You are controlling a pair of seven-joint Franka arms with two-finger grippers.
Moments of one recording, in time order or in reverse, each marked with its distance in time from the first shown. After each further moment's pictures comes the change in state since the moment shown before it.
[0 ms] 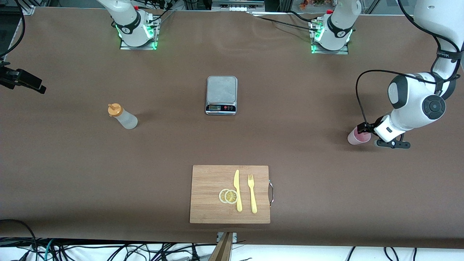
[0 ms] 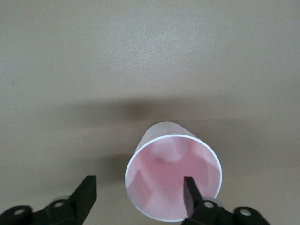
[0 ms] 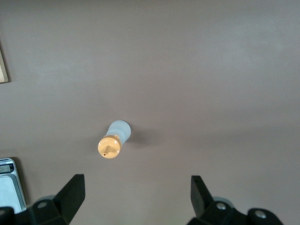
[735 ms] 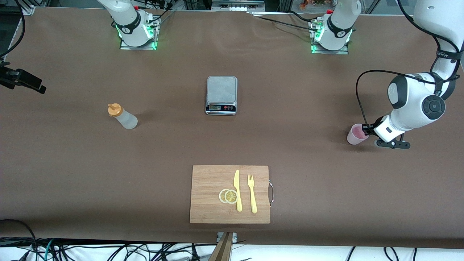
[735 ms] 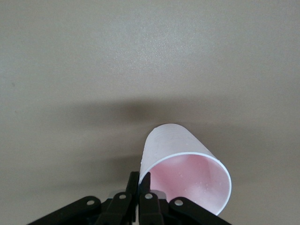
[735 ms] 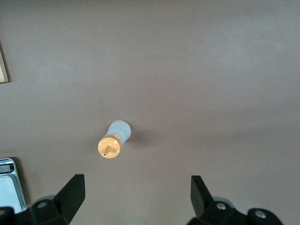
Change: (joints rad) left arm 0.000 0.002 0.000 0.000 0.000 0.009 0.000; right arm 0.000 0.000 0.000 0.000 0.000 0.000 0.000
